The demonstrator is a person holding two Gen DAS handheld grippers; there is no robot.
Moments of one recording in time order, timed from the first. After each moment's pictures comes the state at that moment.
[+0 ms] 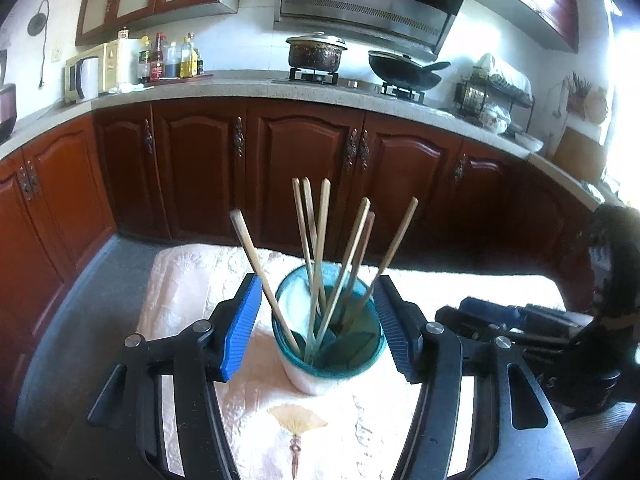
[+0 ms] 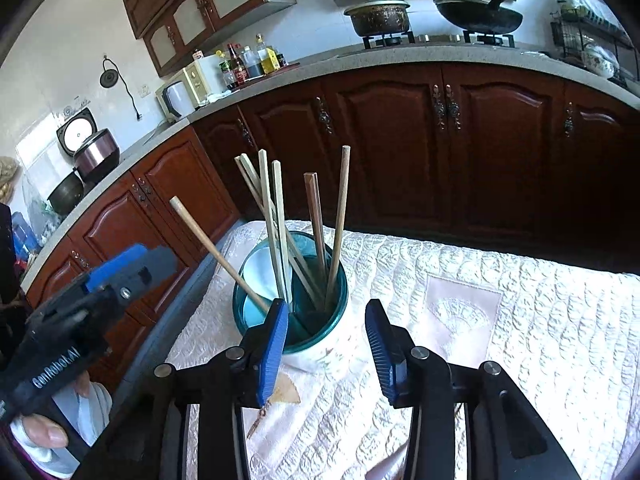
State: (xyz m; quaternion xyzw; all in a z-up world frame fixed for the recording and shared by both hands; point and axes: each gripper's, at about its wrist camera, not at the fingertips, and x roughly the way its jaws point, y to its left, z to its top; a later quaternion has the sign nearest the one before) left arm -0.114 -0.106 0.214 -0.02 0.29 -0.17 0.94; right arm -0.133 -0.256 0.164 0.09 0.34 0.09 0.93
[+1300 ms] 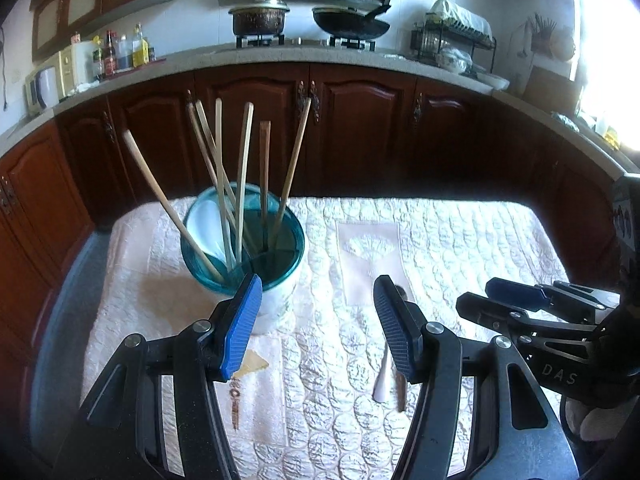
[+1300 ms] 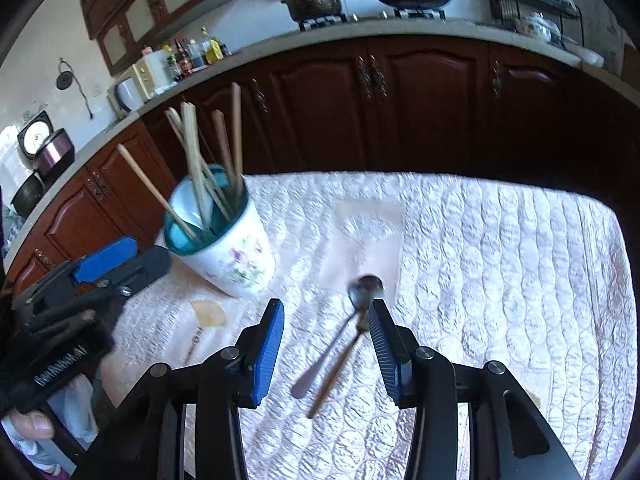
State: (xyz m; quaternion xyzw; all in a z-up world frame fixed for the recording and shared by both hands) left arm -0.166 -0.172 0.171 0.04 0.34 -0.22 0.91; right arm -0.209 -0.316 0.113 0.10 0.38 0.00 0.92
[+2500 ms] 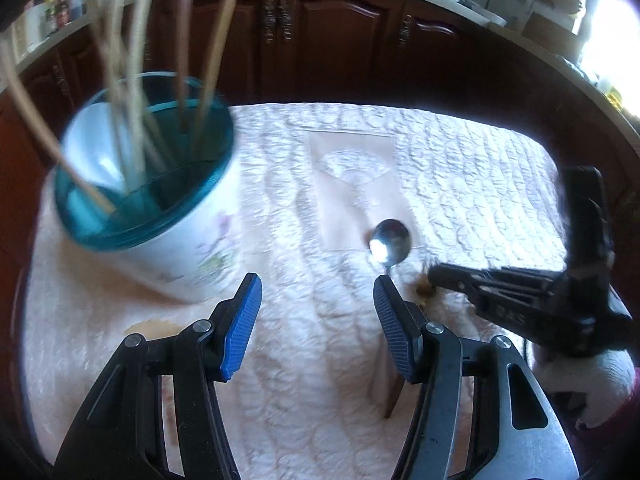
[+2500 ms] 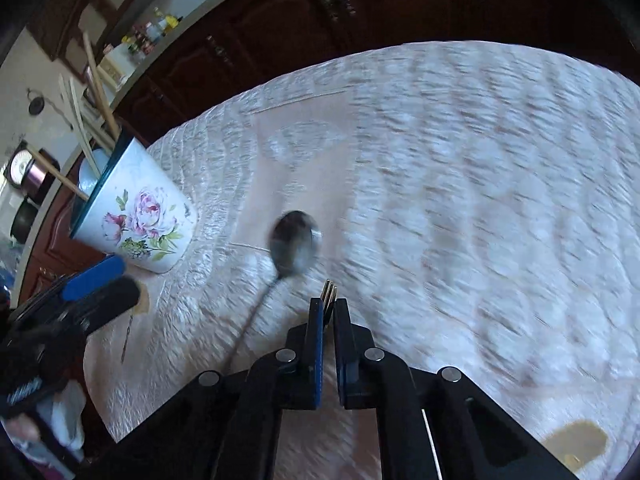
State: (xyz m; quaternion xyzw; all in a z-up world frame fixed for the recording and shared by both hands) left arm -0.113 -0.229 0.087 0.07 0.44 -0.27 0.85; right arm -0.154 -0.393 -0.004 0.19 0.45 0.03 0.87
